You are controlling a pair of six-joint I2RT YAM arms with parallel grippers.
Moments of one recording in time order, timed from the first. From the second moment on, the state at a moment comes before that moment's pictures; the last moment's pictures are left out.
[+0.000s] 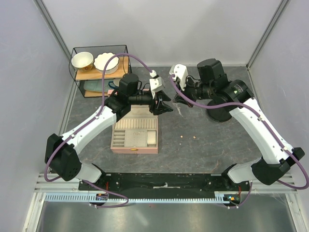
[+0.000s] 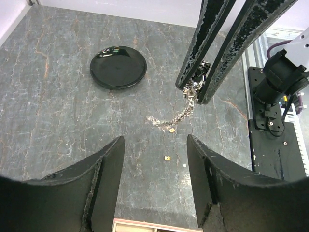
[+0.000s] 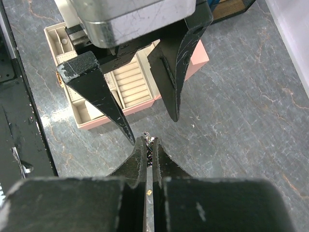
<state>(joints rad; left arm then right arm) -0.61 1.43 1.20 -0.05 0.82 0.19 0.62 1.40 1.75 -0.96 -0.41 -0.41</state>
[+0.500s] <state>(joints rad) -0.61 1.43 1.20 -0.05 0.82 0.19 0.62 1.39 1.75 -0.96 -0.41 -0.41</state>
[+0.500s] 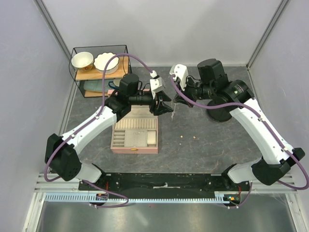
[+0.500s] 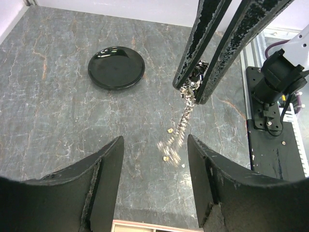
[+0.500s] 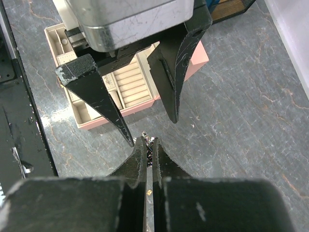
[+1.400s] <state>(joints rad) -0.62 1.46 1.23 -0.01 0.76 0.17 0.62 1.39 1.74 -0.96 -0.41 -0.41</state>
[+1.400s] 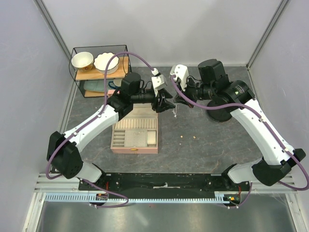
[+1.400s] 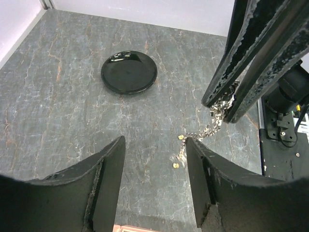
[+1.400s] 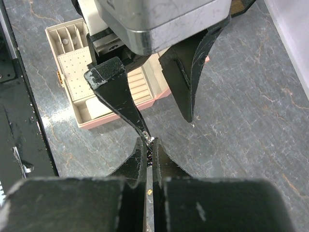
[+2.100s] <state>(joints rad) -0.66 1.47 1.22 0.00 0.76 0.16 0.62 1.38 1.74 -0.96 -0.41 -0.41</state>
